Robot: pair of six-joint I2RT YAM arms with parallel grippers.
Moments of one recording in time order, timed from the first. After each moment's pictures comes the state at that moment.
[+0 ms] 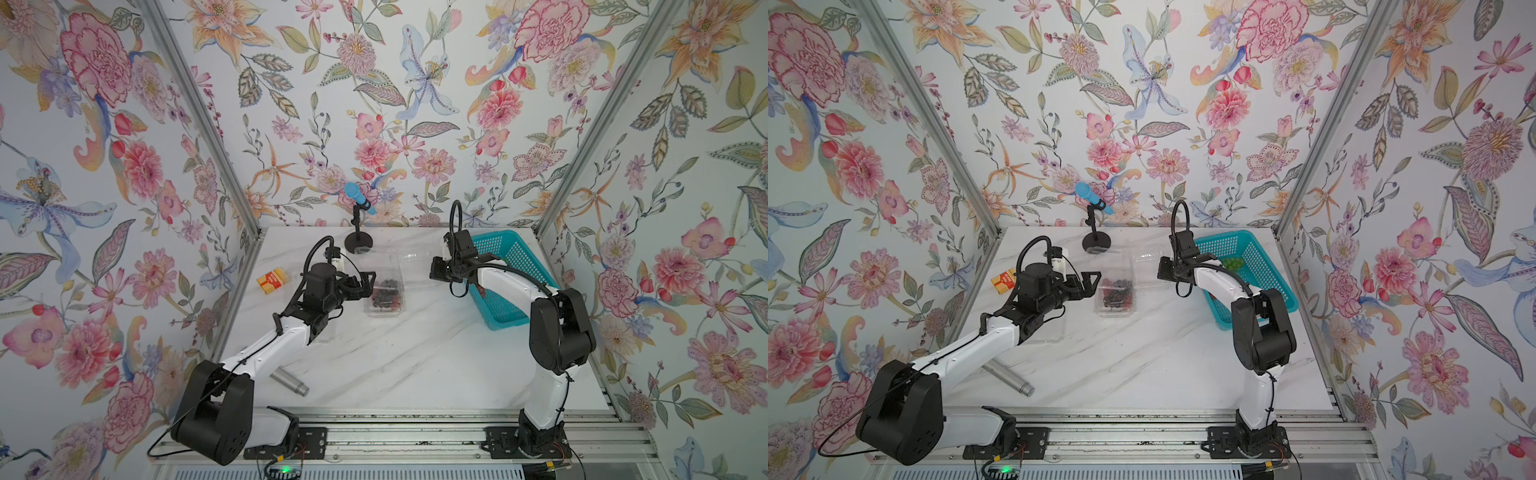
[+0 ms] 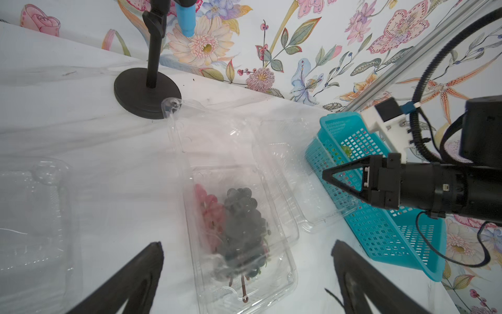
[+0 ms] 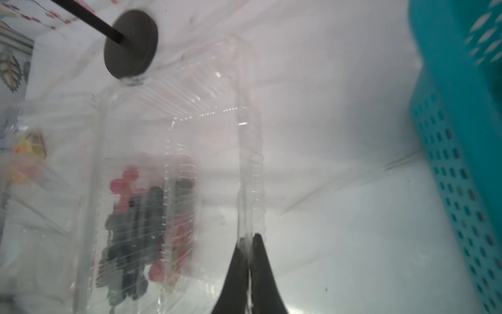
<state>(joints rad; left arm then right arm) -0.39 1.34 0.78 0.15 0.15 -0.47 0.41 1.91 1.41 -0.42 -0.13 0.47</state>
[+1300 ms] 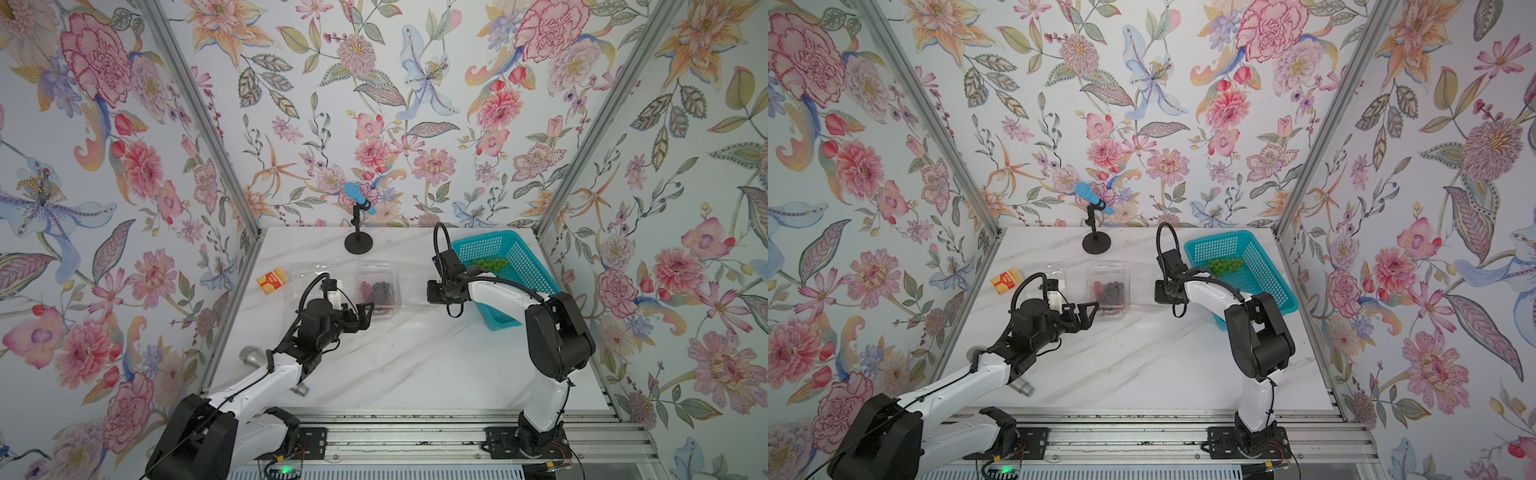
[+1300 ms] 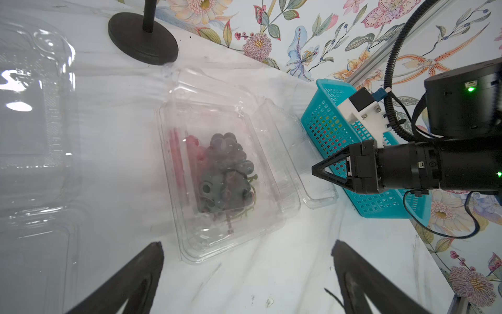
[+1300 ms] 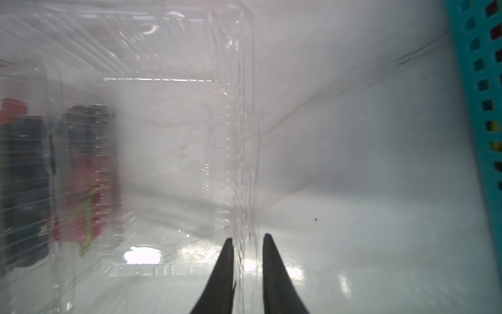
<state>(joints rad) -0.47 1.13 0.44 0.29 0.12 -0.55 0.51 1.87 1.30 -0.51 0.01 0.45</state>
